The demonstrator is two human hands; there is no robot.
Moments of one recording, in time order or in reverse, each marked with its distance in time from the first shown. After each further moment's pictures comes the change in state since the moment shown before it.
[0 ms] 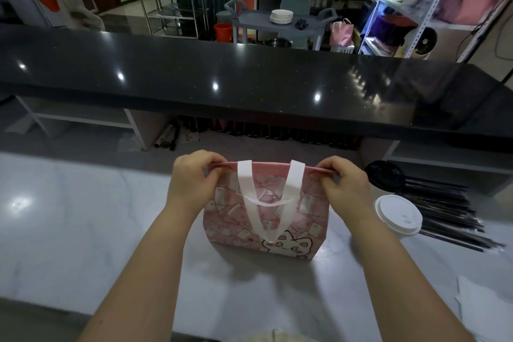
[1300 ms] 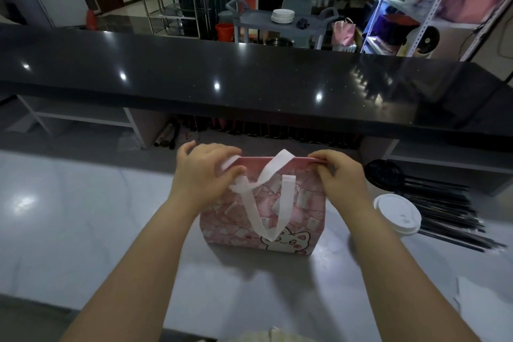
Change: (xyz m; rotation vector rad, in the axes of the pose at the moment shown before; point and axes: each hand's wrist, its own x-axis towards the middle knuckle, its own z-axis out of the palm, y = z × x) left_hand 0.008 0.017 0.003 0.266 -0.080 0.105; right_hand 0.013 0.006 0.003 -0.054 -0.005 -0.015
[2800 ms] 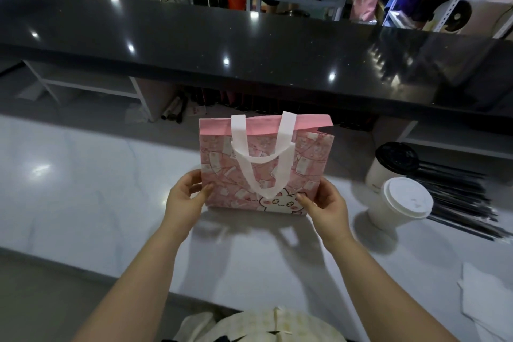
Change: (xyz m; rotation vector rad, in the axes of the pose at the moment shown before) left_hand -0.103 -0.050 0.052 -0.823 0.029 -0.753; right_hand -0.089 0.043 0.070 0.779 -0.081 0.435
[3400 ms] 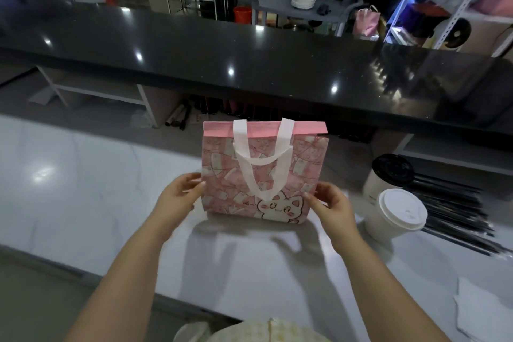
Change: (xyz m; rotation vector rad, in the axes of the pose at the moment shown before) left_hand -0.004 0.035 -0.019 0.117 -0.076 -0.144; right_hand 0.011 -0.024 -0.018 -0.078 -0.014 0.032
